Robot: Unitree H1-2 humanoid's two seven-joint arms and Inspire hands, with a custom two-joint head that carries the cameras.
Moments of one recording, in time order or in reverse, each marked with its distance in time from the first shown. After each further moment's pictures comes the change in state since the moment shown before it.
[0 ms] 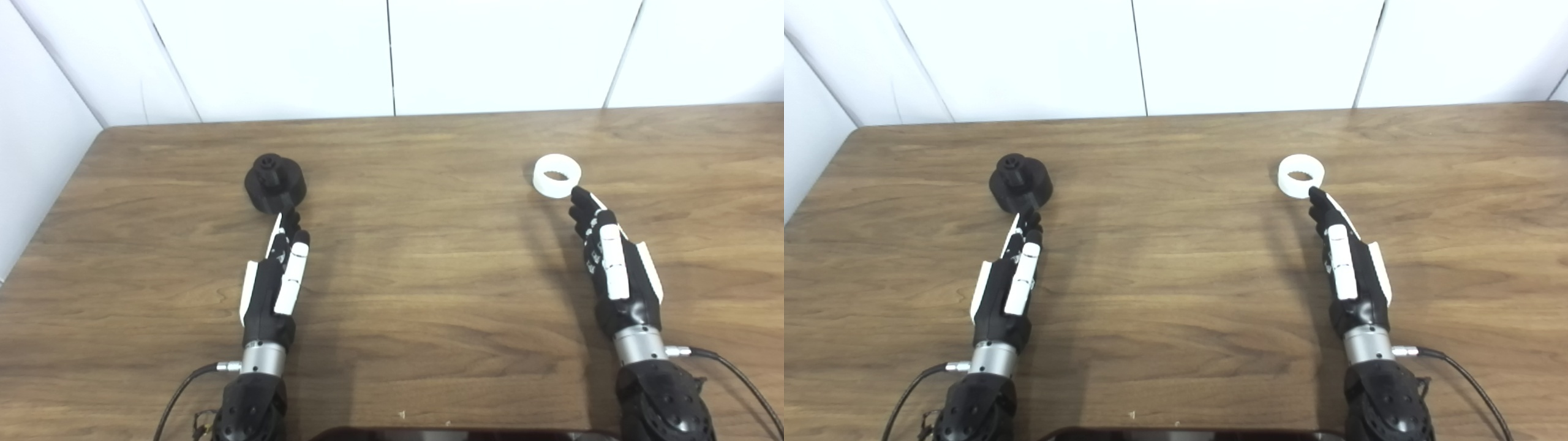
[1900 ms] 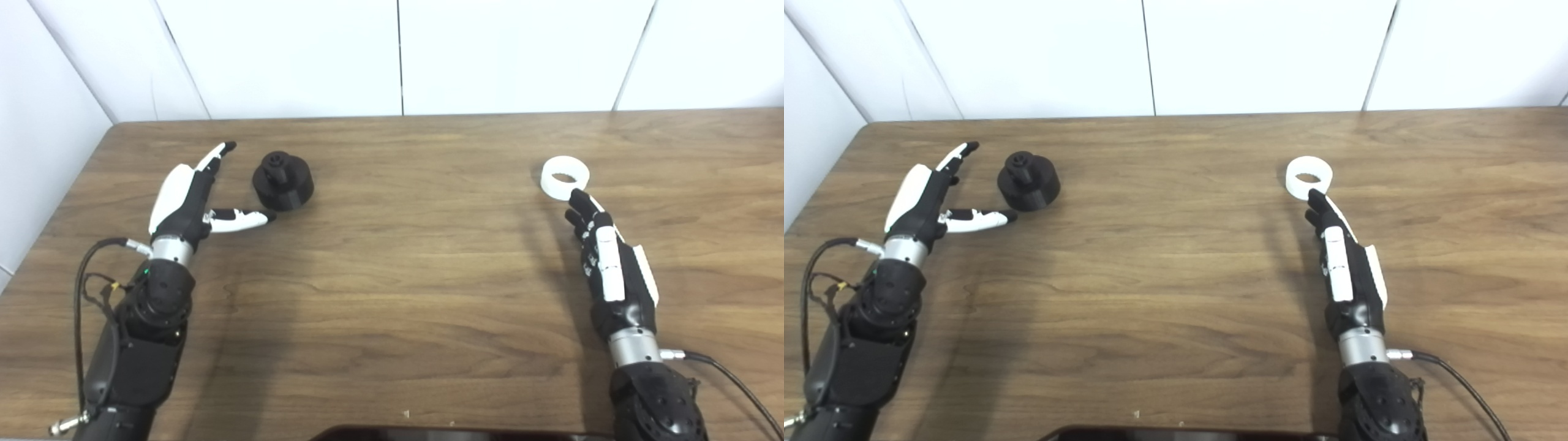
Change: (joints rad) left arm -0.383 0.453 -0.014 0.292 0.433 0.126 -0.074; right arm 0.014 0.012 0.028 -0.002 0.003 0.005 -0.040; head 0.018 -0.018
